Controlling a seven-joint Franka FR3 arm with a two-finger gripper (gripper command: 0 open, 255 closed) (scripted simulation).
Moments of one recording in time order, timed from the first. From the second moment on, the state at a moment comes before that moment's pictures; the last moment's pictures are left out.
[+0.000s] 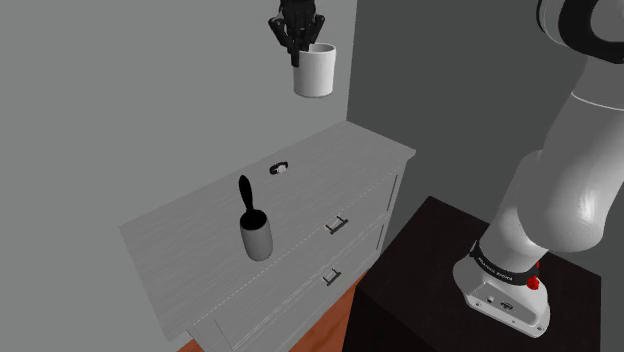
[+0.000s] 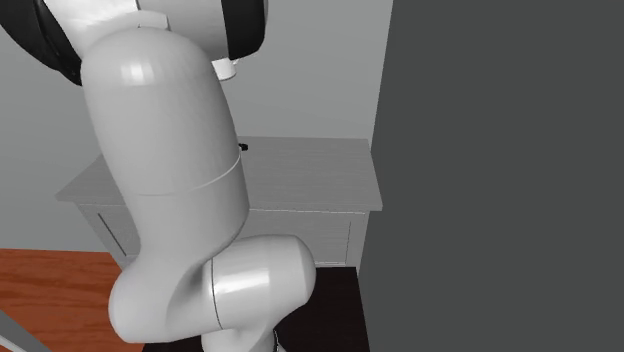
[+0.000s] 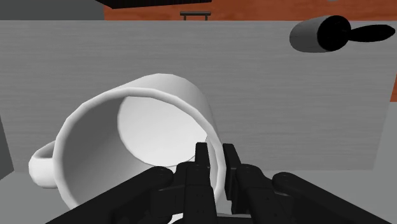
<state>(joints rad) 0.21 0.06 0.09 -1.35 -0.02 1.45 0.42</state>
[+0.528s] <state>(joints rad) 0.33 0.24 0.17 -1.12 -0.06 1.39 0.61</state>
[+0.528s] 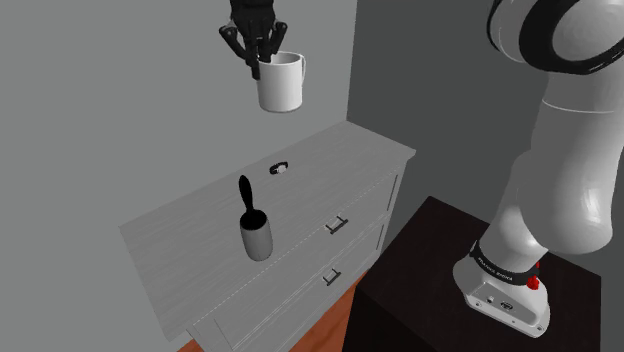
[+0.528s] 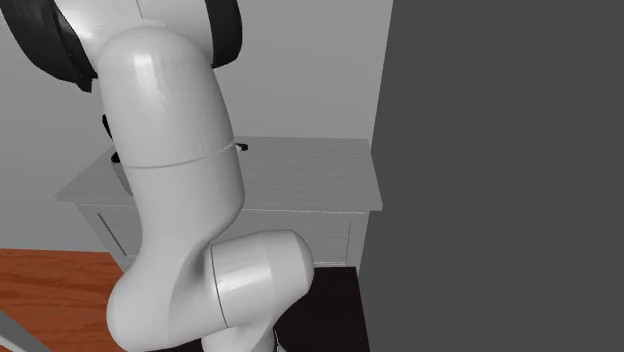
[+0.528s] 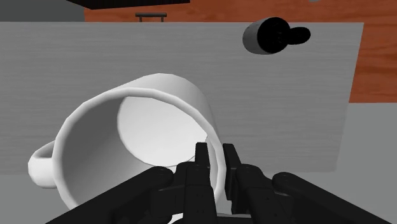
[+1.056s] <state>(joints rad) 0.39 0.30 0.19 -1.10 -0.08 1.43 0.69</state>
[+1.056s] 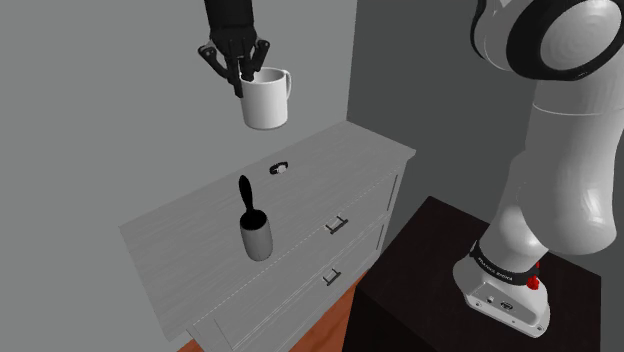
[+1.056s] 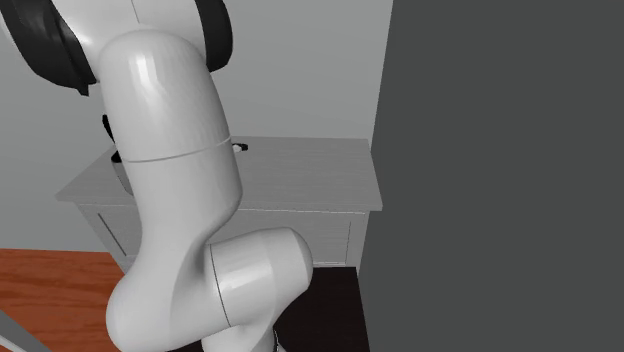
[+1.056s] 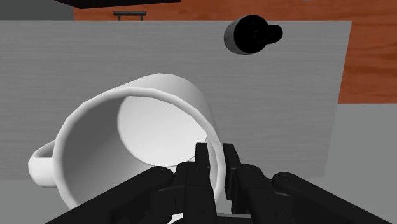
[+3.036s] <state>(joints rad) 0.36 0.20 0.19 -1.65 -0.06 1.88 0.69</state>
